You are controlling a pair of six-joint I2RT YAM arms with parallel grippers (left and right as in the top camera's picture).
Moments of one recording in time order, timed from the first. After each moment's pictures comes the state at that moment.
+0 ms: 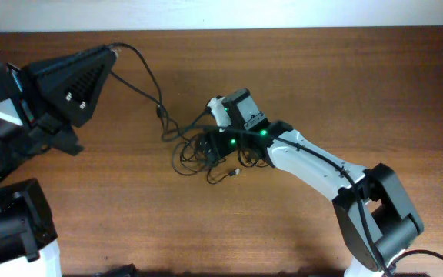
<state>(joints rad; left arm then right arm) 0.31 1.04 1.44 0.29 1.16 -0.76 0.61 1.89 1.25 -0.26 -0.28 0.23</state>
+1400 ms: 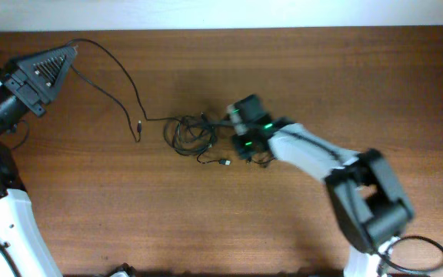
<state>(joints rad) 0.56 1.25 1.44 -0.22 1.28 -0.56 0.49 1.95 1.25 -0.47 -0.03 0.10</state>
